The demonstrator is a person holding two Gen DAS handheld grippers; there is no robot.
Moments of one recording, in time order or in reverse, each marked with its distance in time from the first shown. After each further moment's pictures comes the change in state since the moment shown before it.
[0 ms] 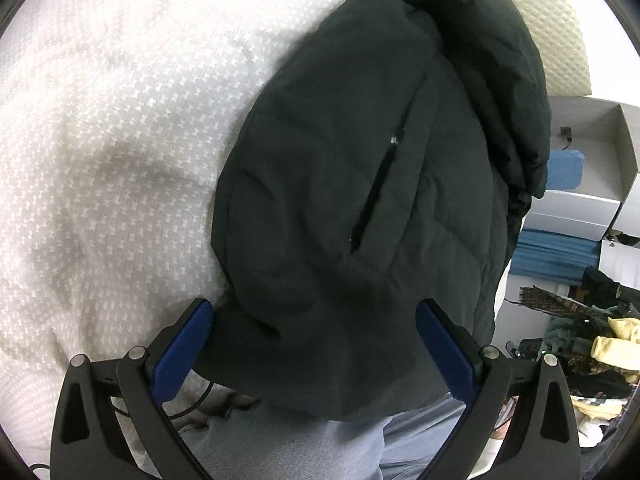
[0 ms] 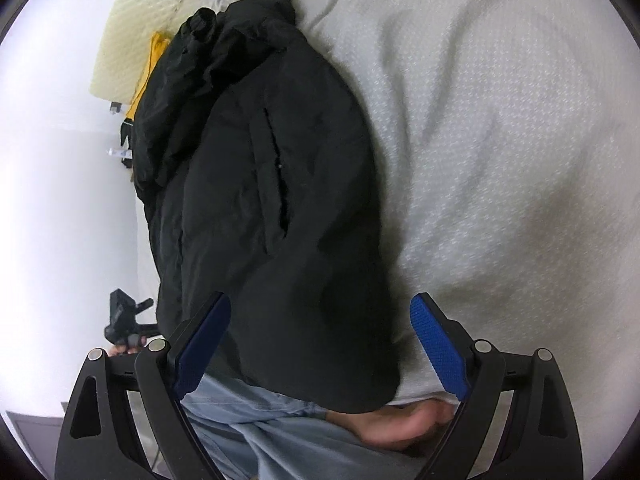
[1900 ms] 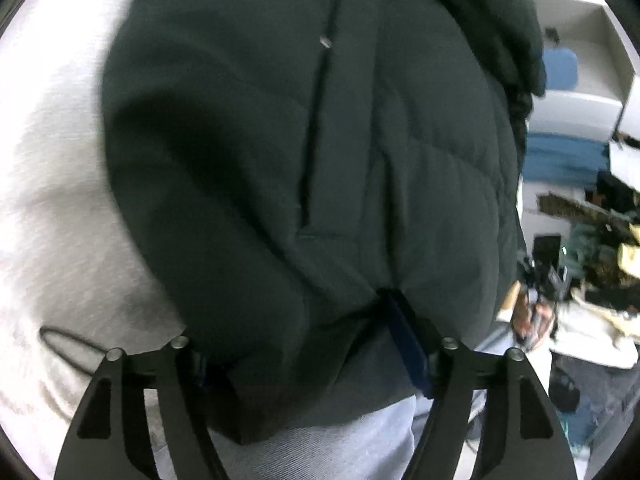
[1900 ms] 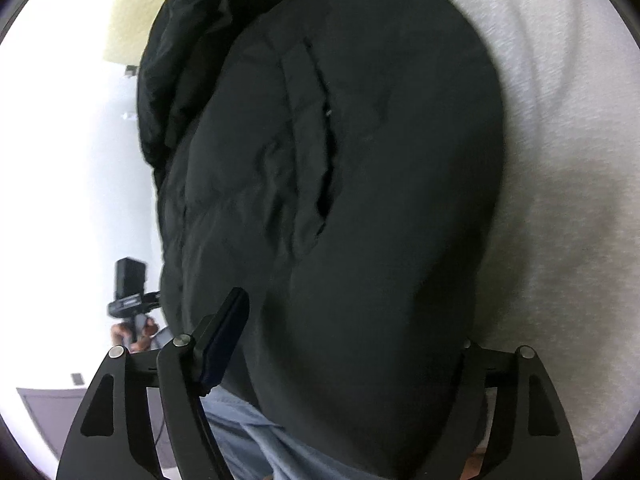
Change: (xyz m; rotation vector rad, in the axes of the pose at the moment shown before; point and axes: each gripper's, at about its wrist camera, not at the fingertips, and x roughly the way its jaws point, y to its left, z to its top) left arm 0.030 -0.034 0.004 0.259 0.254 0.027; right arm 0.062 0.016 0.009 -0.060 0.141 0.109
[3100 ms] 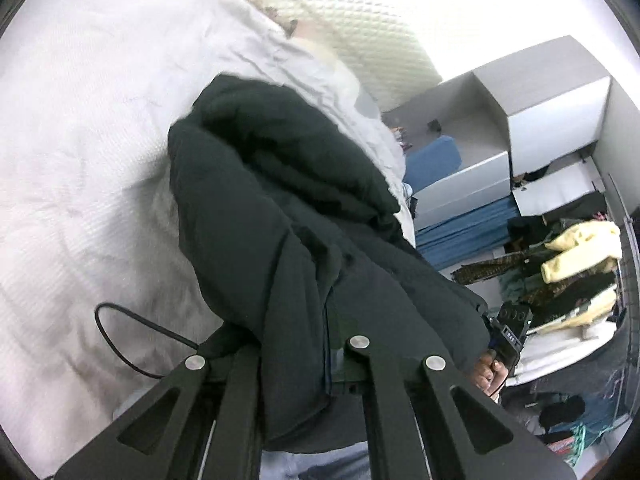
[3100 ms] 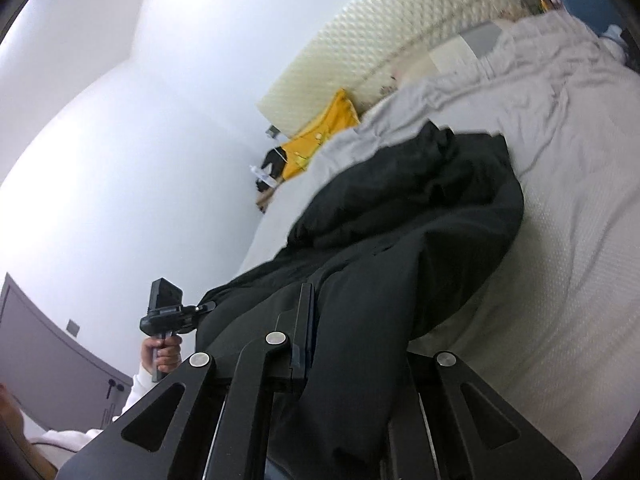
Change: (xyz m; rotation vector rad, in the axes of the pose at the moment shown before) left arm -0.196 -0.058 -0.143 0.164 -0.603 -0.220; right arm -0.136 0.141 -0.088 -0.450 -0.480 0.197
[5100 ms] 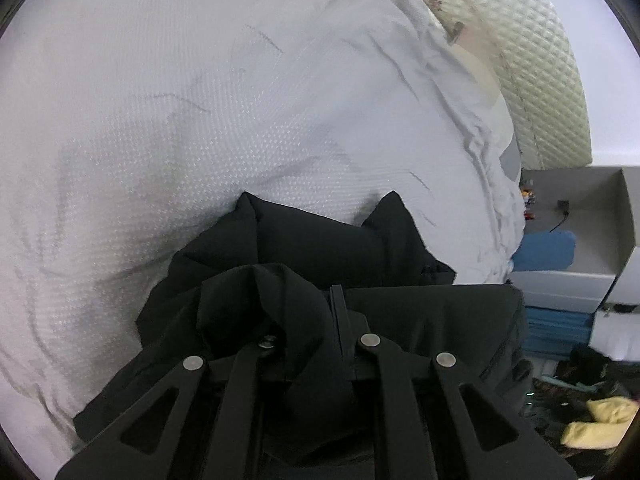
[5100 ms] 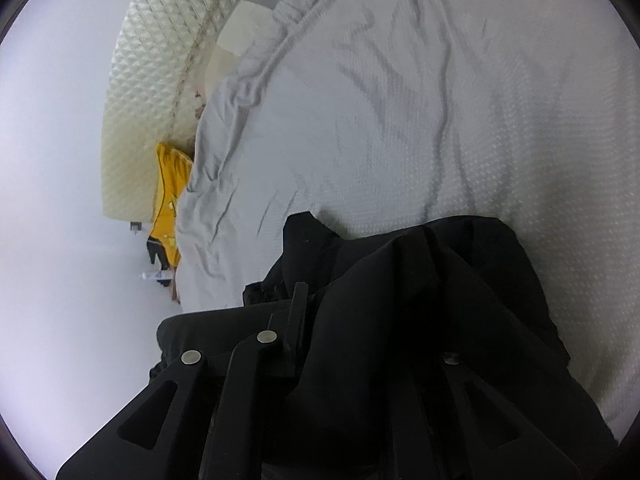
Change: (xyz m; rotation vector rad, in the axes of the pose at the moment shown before) left arm 0.198 0.034 0.178 -0.469 0.089 0.344; right arm 0.170 -0.180 0.135 0.696 0.037 -0.309
